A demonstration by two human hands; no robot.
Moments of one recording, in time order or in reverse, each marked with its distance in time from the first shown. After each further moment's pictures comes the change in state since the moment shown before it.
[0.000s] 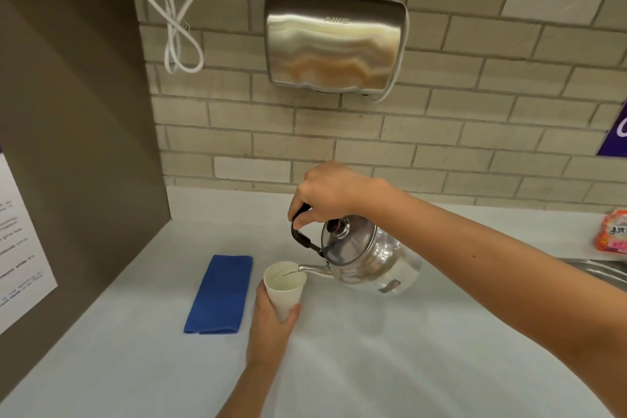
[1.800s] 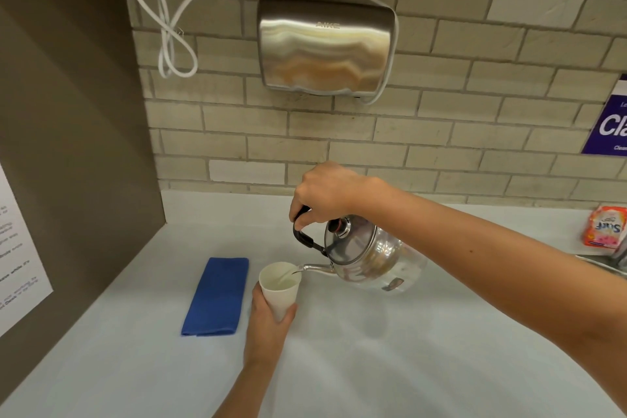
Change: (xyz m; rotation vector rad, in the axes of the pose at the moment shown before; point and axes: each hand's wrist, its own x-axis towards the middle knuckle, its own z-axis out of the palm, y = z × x) left_hand 0.000 0.002 0.000 0.022 0.000 -0.011; right_hand -0.008 -0.003 -0.008 -0.100 -0.052 -0.002
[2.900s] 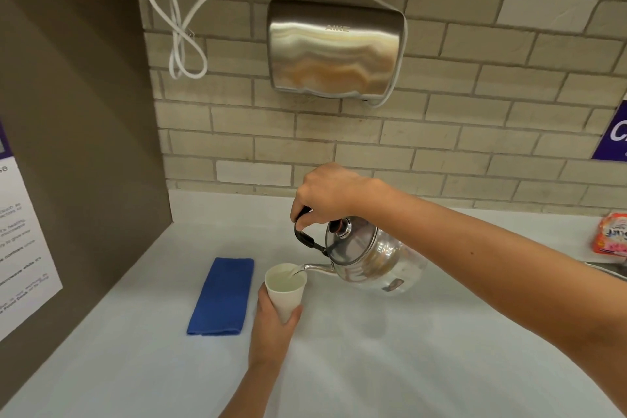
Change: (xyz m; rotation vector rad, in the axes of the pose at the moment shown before) left_hand 0.001 -0.002 0.000 0.004 -0.010 -0.007; right_hand 0.010 -0.001 0.001 -0.016 0.005 -0.017
